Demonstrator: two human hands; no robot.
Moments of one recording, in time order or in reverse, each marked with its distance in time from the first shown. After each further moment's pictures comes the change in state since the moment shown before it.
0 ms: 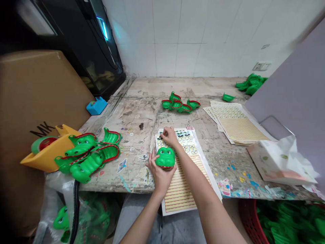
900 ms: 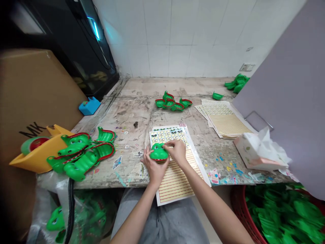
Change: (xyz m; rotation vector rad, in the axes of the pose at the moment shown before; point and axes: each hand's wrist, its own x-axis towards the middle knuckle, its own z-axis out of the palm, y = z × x) left_hand 0.003 0.000 0.000 -0.002 -0.027 -0.012; right_hand -0.094 -0.065 -0.058 -0.104 0.071 0.386
